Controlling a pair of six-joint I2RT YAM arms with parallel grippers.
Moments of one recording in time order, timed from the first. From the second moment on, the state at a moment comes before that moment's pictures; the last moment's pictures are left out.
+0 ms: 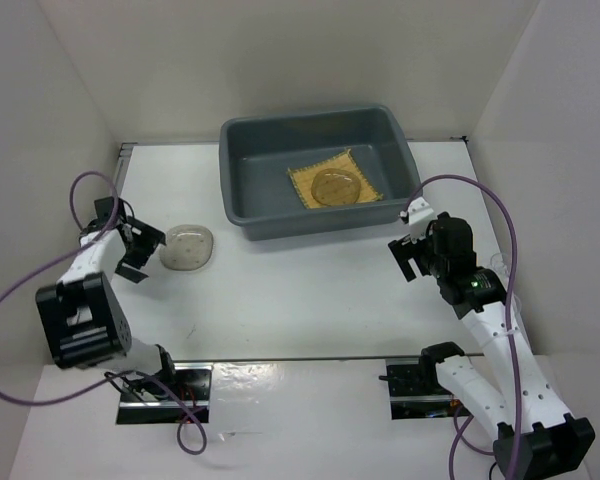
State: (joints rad) left arm 0.34 1.38 0.91 -0.61 -0.03 -0.84; right arm 0.22 0.77 0.77 -0.63 0.10 -0.38
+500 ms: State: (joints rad) left arm 0.34 1.65 0.98 -0.49 0.01 -0.73; right arm 0.22 0.77 0.77 -0.63 0.10 -0.38
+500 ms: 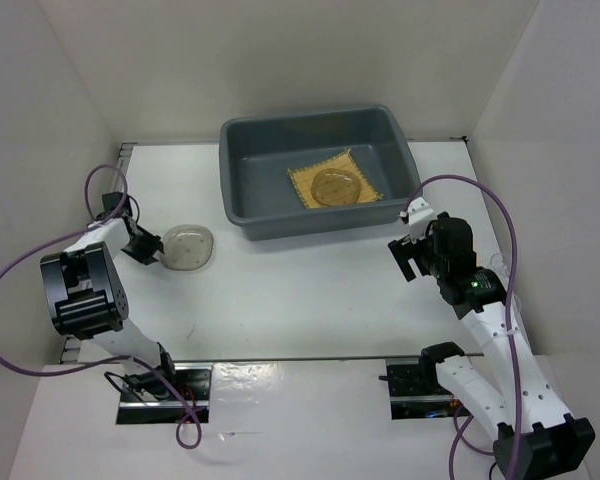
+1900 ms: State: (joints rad) left arm 0.22 1.19 1.38 -0.41 0.14 -0.95; right arm 0.22 0.78 0.77 -0.63 0.10 -0.38
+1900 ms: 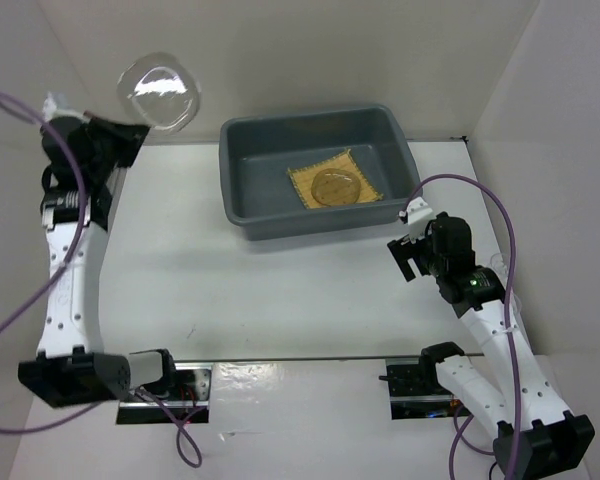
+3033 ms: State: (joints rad) left arm -0.41 2.88 3.08 -1.02 0.29 -0.82; right arm 0.18 0.90 0.77 -0.63 0.13 -0.37
